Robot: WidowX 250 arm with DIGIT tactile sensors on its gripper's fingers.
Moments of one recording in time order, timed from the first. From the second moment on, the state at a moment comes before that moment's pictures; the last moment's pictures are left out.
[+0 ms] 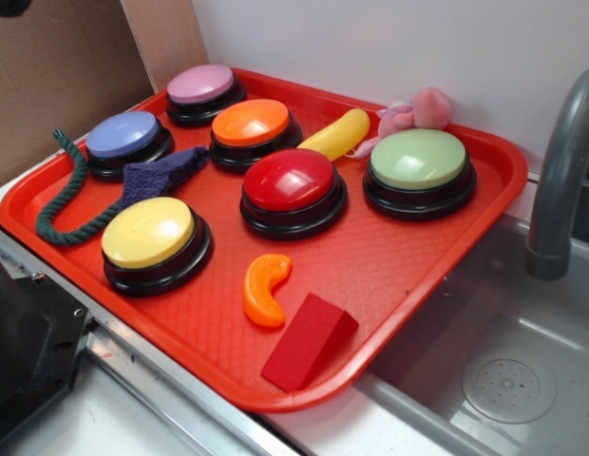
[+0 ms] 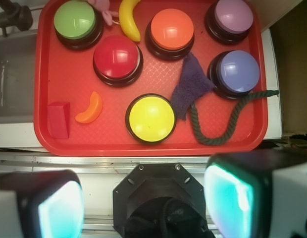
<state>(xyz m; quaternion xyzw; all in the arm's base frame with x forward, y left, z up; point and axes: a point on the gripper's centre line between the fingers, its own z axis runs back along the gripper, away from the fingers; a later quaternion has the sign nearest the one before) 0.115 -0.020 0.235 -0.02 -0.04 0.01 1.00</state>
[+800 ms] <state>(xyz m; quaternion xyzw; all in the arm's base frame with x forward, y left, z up) 0.125 -0.049 0.207 -0.02 -0.01 0.07 1.00</state>
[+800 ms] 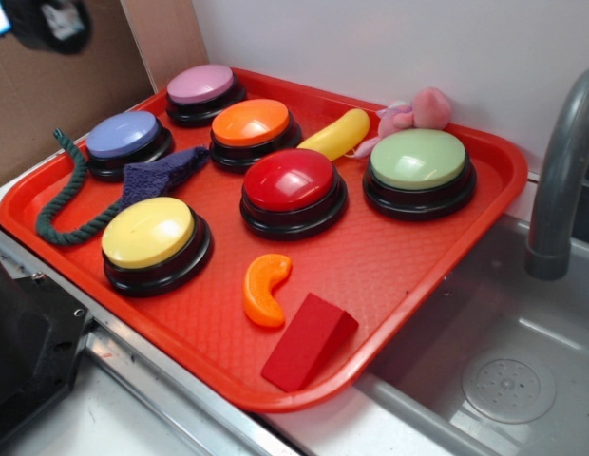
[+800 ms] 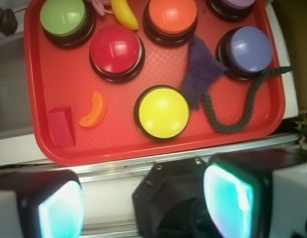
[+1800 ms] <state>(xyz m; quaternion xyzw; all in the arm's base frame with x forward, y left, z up) 0.169 -0.098 0.070 -0.03 -0.01 0.29 0.96</state>
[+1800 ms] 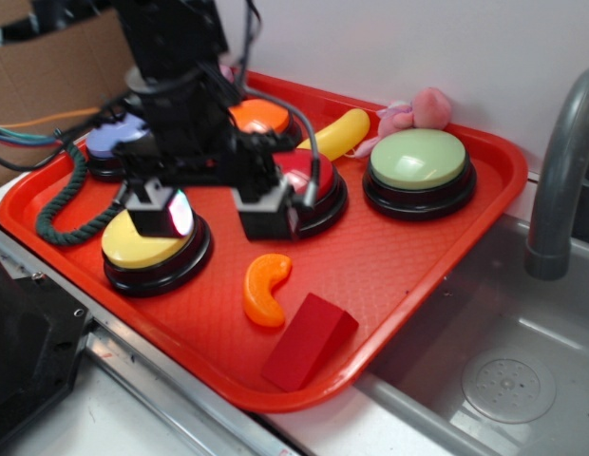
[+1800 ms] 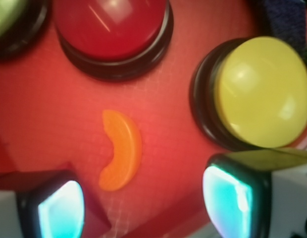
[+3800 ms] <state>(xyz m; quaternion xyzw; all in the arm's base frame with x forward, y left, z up) 0.184 -0.115 0.012 -0.04 -0.02 0.39 0.92</state>
